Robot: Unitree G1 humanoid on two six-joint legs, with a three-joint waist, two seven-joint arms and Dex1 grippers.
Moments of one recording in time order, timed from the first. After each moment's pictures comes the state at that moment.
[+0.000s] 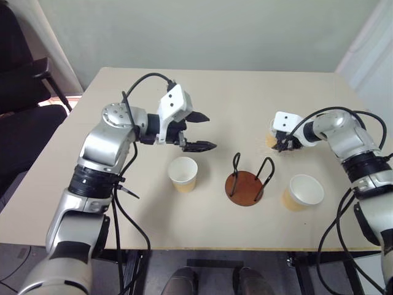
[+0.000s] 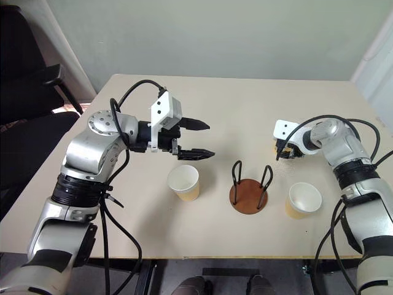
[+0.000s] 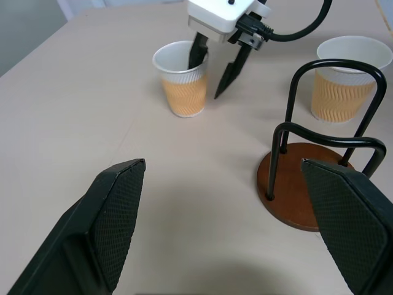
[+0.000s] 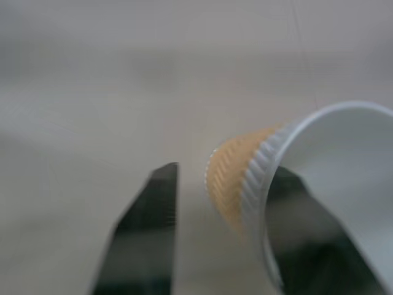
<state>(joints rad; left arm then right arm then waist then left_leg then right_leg) -0.93 0.62 -0.15 0.07 -0.29 0.54 -1.17 -1.09 -0.76 0.46 0.71 -0.20 0.14 1.11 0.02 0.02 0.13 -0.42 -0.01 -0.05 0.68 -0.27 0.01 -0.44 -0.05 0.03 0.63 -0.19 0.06</state>
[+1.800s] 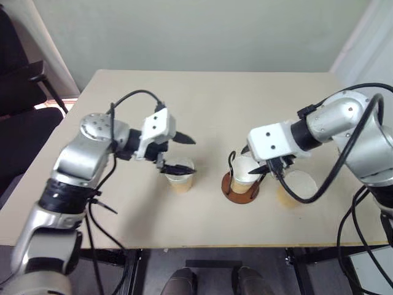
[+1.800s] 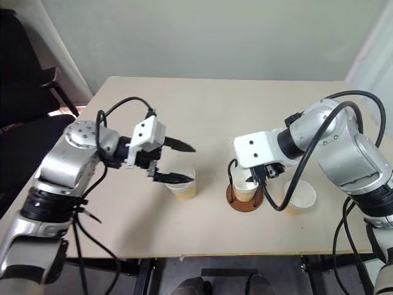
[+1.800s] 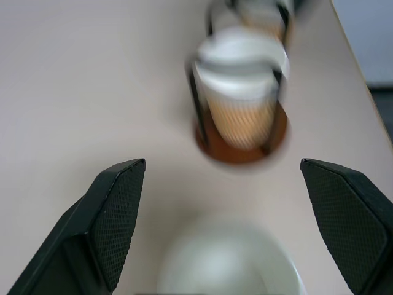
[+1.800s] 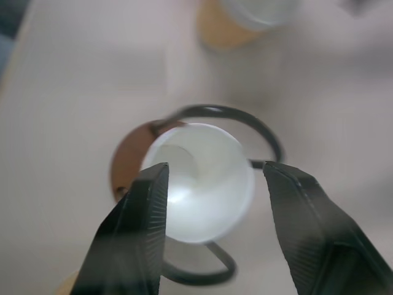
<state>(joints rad) -0.77 0.89 -0.17 -0.03 -0.33 0.48 -1.41 -1.03 -0.94 0.38 -0.38 0.04 0.64 1.45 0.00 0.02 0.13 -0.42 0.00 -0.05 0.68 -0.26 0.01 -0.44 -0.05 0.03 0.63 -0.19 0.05</state>
